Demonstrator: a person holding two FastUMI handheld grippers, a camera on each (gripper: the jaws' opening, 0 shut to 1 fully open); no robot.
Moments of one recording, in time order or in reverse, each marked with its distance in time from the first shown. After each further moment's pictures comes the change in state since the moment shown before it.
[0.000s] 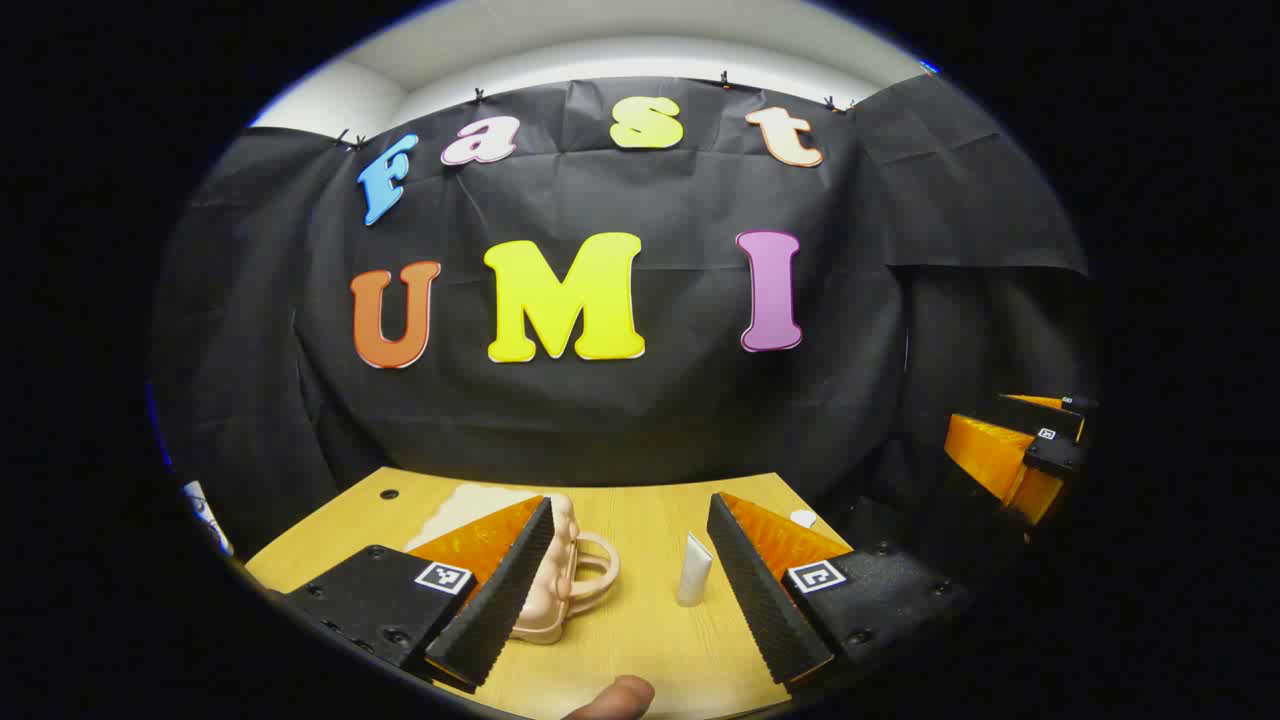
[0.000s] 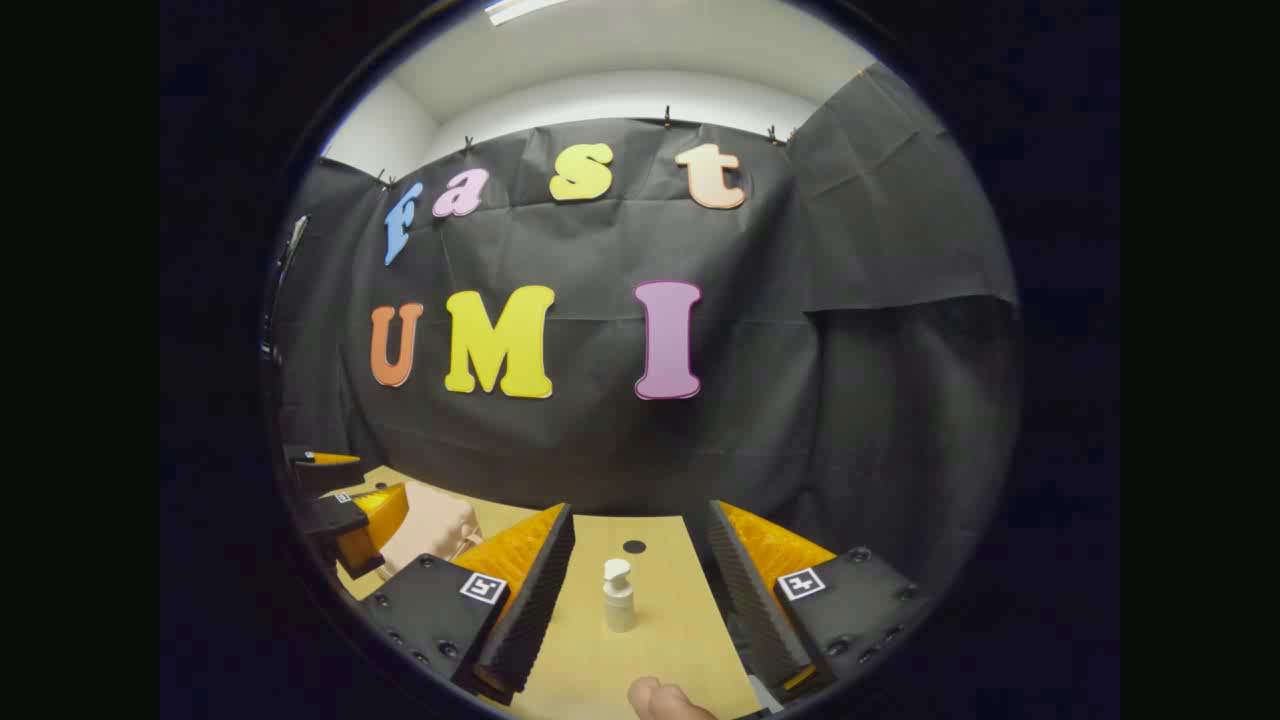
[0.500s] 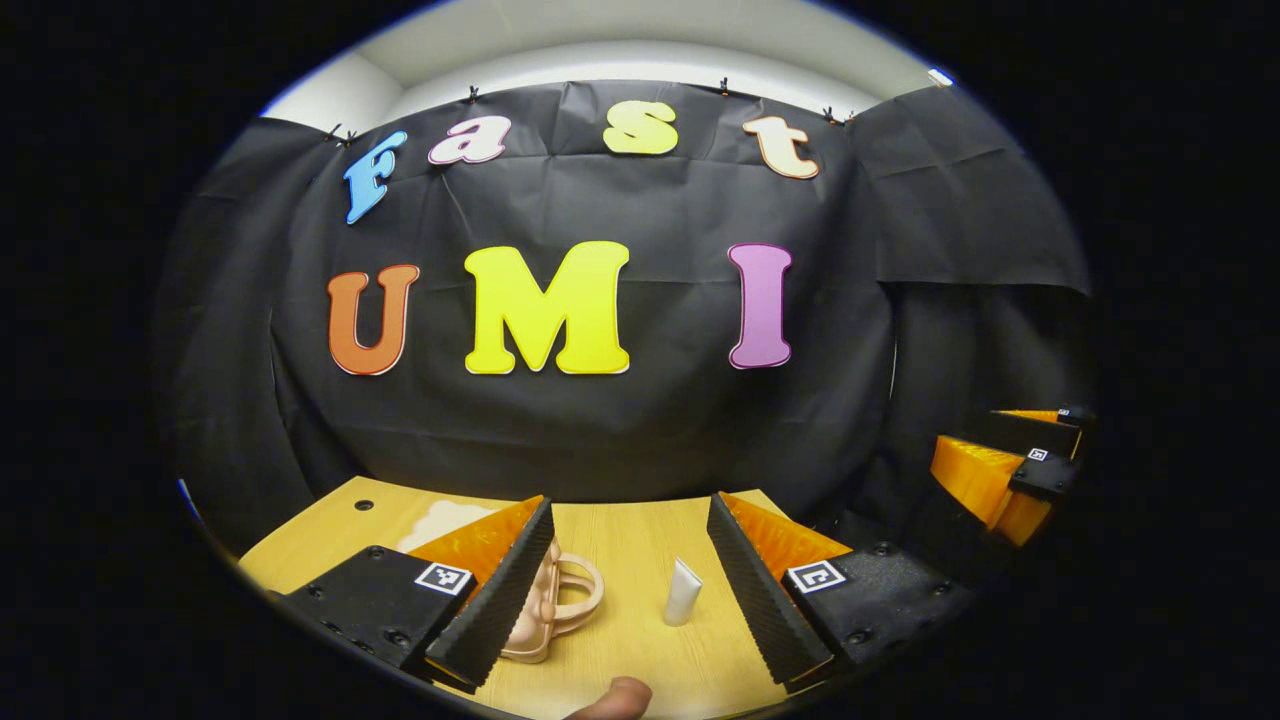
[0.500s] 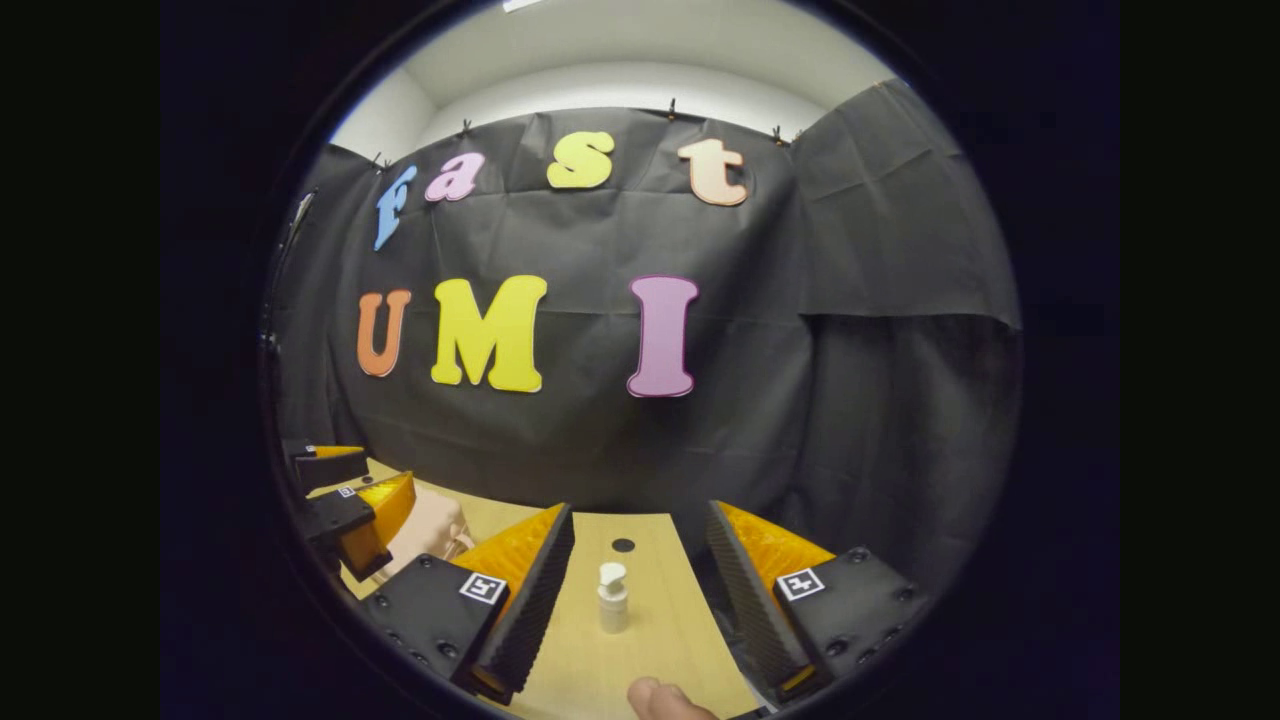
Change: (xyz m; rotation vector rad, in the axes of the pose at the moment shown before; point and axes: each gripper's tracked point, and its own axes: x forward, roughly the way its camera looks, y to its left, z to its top) left arm 0.018 -0.009 0.006 -0.041 -0.003 -0.032; right arm 0.014 -0.001 0.008 -0.027 0.032 -0.038
